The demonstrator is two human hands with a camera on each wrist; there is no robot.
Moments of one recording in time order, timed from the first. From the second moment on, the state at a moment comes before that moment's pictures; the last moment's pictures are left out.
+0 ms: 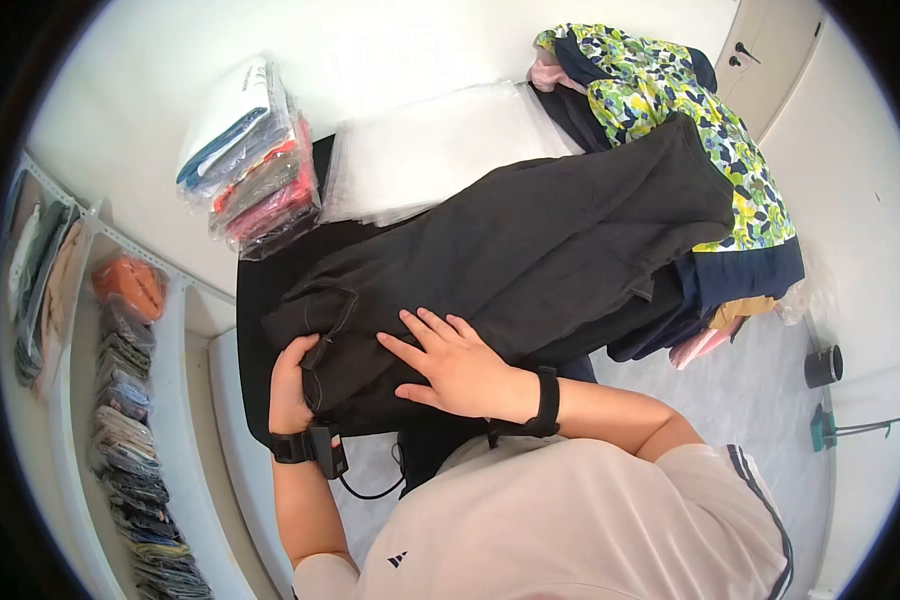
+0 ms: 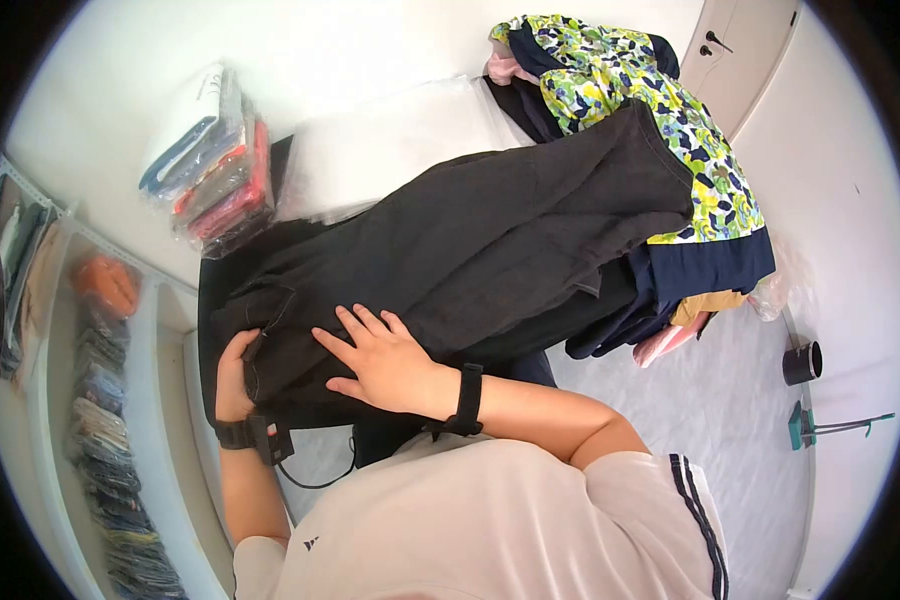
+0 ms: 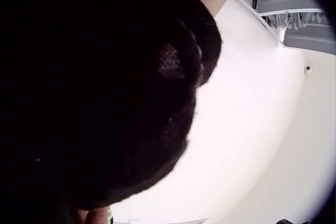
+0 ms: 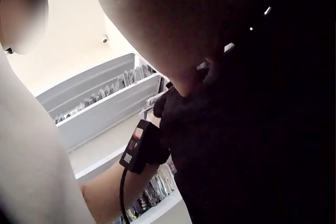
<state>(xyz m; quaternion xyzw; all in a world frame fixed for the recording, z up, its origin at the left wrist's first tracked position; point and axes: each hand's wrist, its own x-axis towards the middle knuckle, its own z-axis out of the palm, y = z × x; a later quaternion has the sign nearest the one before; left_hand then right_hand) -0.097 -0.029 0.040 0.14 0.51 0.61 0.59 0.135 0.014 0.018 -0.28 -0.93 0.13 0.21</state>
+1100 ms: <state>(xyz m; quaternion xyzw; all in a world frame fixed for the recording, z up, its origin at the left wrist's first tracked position) 0.012 0.066 0.043 0.63 0.63 0.40 0.21 0.291 0.132 -0.046 -0.11 -0.28 0.84 0.45</state>
